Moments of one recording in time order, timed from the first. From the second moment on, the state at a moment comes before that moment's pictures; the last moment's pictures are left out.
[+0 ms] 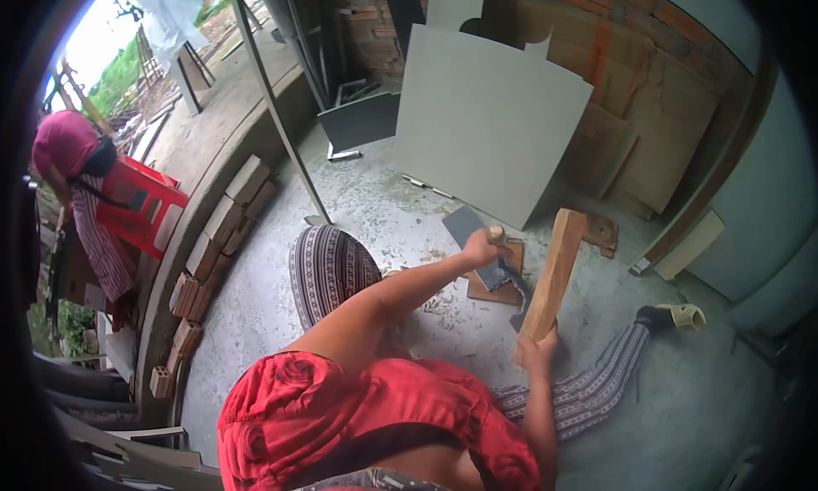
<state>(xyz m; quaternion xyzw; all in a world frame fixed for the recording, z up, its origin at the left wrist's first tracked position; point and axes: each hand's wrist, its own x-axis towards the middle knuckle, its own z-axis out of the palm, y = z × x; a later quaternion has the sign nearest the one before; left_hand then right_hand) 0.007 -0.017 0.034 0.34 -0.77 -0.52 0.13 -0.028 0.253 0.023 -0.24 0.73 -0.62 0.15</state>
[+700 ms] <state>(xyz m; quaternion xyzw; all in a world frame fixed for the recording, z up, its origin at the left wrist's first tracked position) 0.018 -0.027 0.041 0.36 -0.70 -0.60 0.17 -0.038 0.251 0.008 -0.07 0.71 -0.60 0.37</state>
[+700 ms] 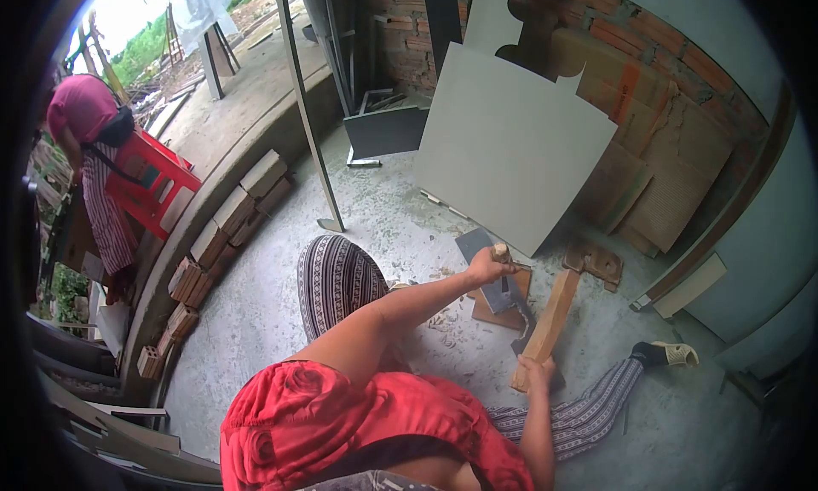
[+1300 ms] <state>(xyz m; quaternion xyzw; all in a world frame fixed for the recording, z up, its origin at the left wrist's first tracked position) 0.033 -0.073 0.144 0.31 -0.57 -0.68 0.34 -0.059 0.261 -0.069 -0.06 0.80 -0.46 0.39</state>
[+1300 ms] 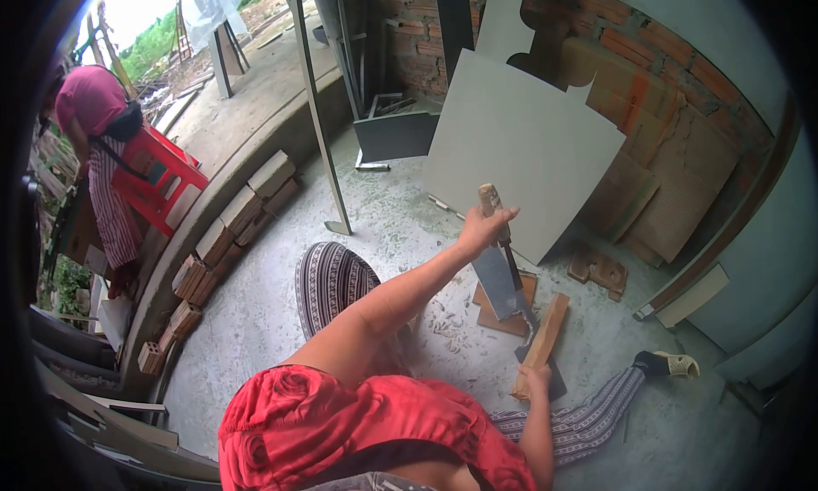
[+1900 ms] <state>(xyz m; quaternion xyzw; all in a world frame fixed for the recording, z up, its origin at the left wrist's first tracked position) 0.024 -0.060 0.126 0.32 -0.65 -0.63 0.29 -0.057 0.253 -0.052 -0.08 0.83 -0.41 0.38</state>
